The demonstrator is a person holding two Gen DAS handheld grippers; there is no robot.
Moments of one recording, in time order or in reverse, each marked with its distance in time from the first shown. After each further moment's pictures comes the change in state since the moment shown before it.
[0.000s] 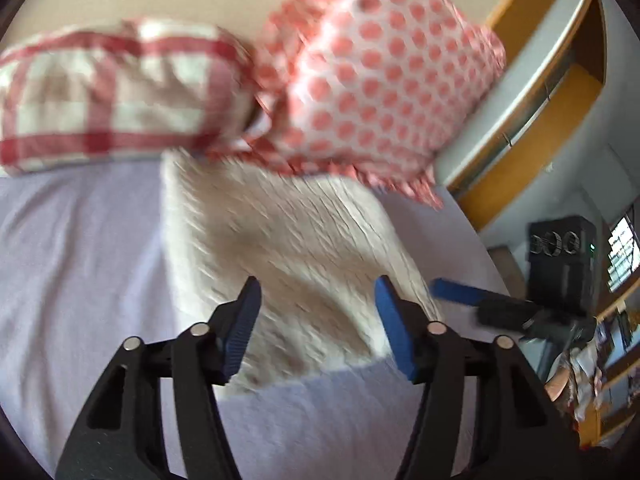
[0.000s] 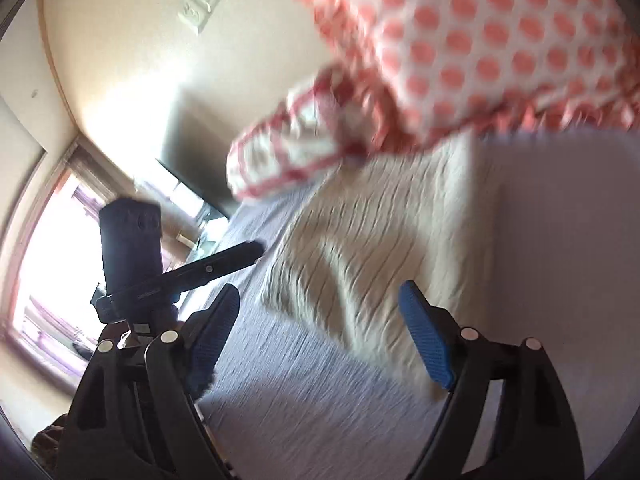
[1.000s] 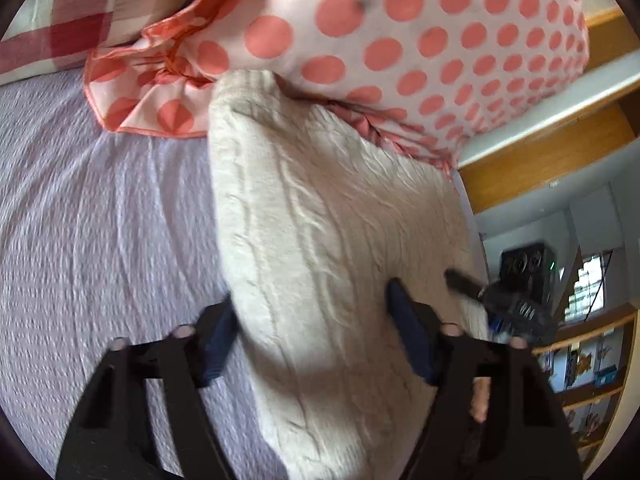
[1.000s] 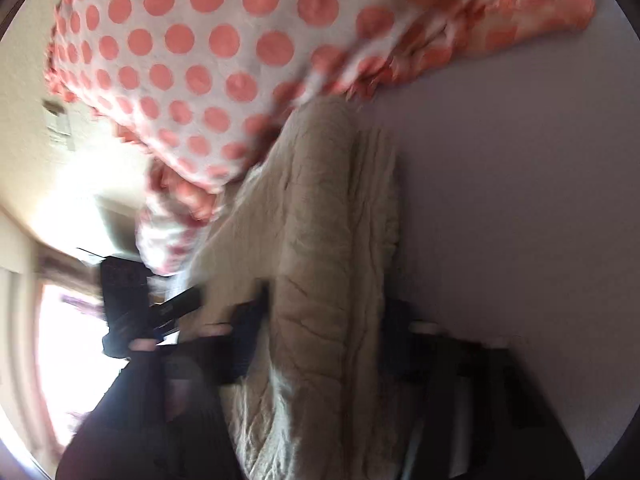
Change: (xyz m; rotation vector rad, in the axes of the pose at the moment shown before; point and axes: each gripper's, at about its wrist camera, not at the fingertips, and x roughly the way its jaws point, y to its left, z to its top) left arm 0.168 0.011 0.060 -0.225 0.229 -0.106; right arm -0.033 -0.202 0.039 0.398 -0.029 -0.033
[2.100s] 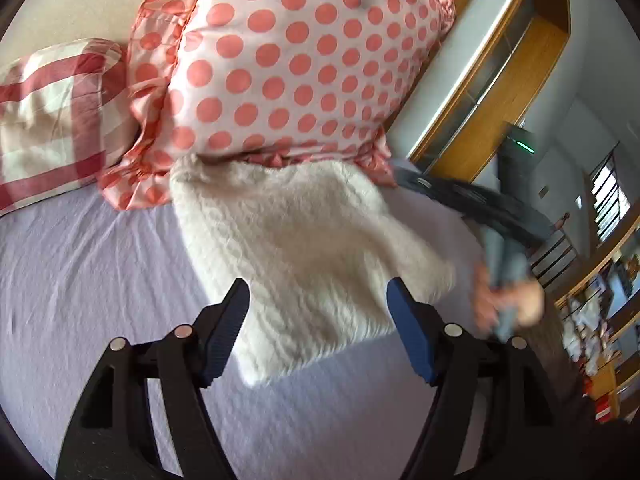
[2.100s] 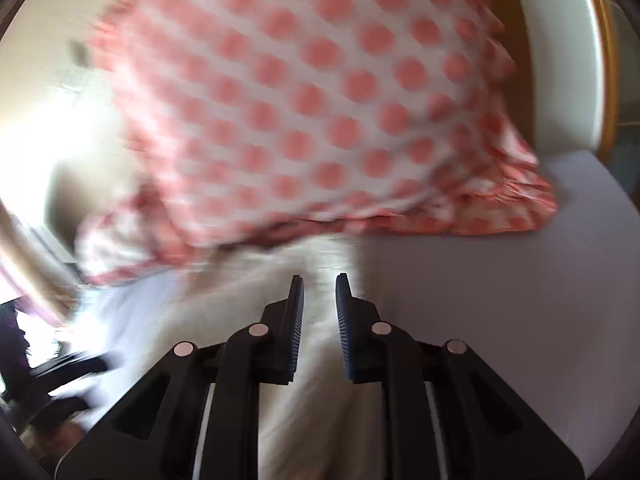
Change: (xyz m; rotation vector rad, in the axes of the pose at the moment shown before) left arm -0.084 -0.075 -0.081 0.397 -0.202 0.046; right arm -0.050 0.101 -0.015 -0.393 -0.327 -0.311
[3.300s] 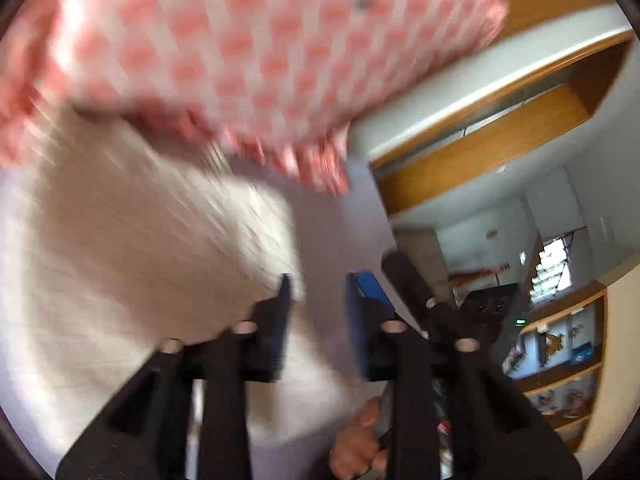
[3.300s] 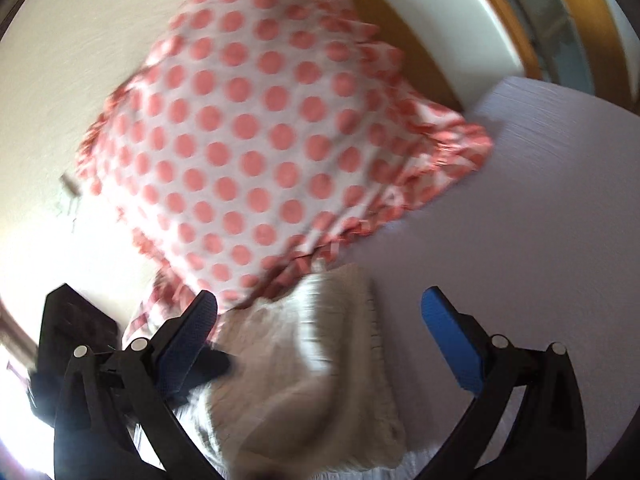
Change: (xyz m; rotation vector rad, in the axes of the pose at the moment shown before) left arm 0.087 -0.042 0.072 -0.296 0.097 -0.186; right arm -0.029 -0.046 -0.036 0.372 -0.253 0.026
